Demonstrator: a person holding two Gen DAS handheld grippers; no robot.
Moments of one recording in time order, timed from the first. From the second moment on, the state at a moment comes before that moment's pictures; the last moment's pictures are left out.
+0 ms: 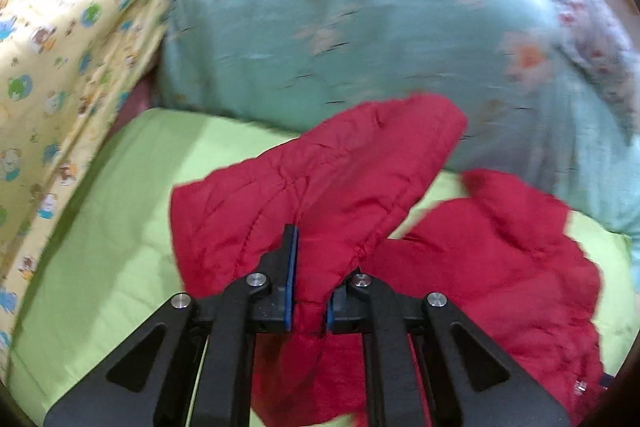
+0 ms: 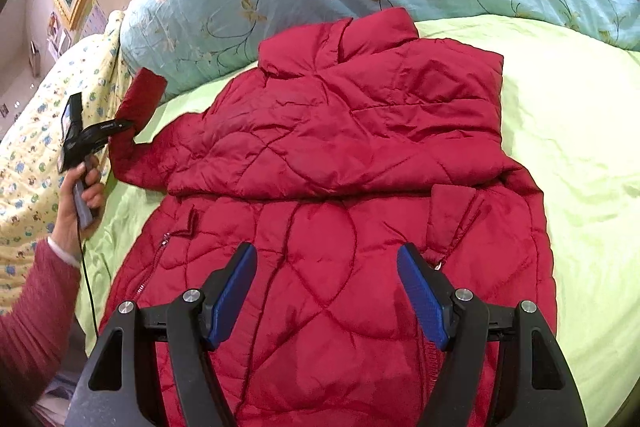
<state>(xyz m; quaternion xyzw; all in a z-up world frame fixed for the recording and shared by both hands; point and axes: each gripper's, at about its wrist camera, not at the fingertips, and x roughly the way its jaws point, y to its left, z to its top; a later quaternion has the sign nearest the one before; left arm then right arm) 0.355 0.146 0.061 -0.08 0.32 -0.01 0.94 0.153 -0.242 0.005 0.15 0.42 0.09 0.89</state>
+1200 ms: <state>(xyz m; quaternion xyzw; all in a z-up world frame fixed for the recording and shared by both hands) 0.285 -0.082 0.019 -0.02 0.34 -0.21 0.92 0.194 -0.278 0.004 0.29 0.39 0.12 0.86</state>
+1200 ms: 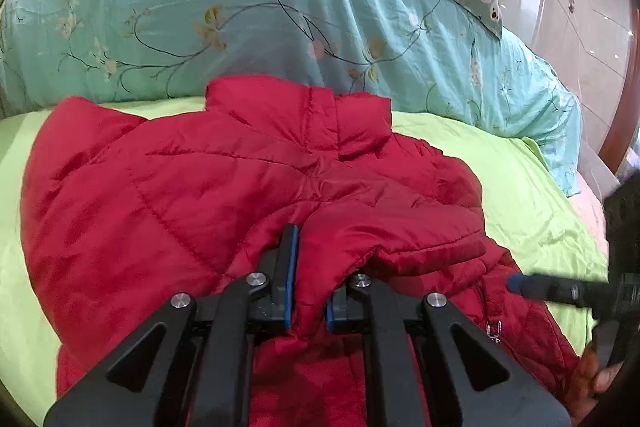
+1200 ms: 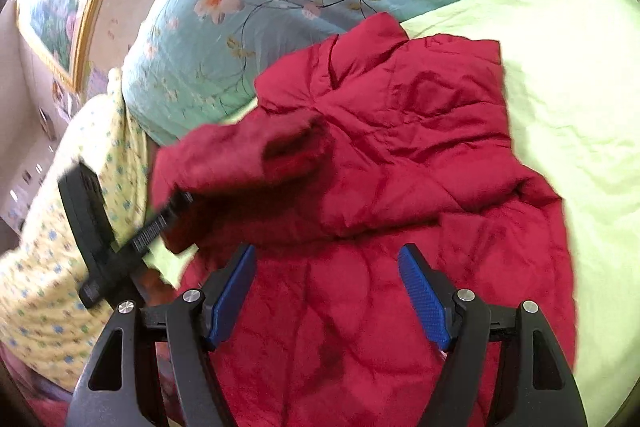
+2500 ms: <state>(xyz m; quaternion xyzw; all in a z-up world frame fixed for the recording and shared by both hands) 0.270 -0.085 0.010 0.05 0.37 -0.25 0.89 0.273 -0.286 -0.015 0.42 0.36 0.18 0.81</state>
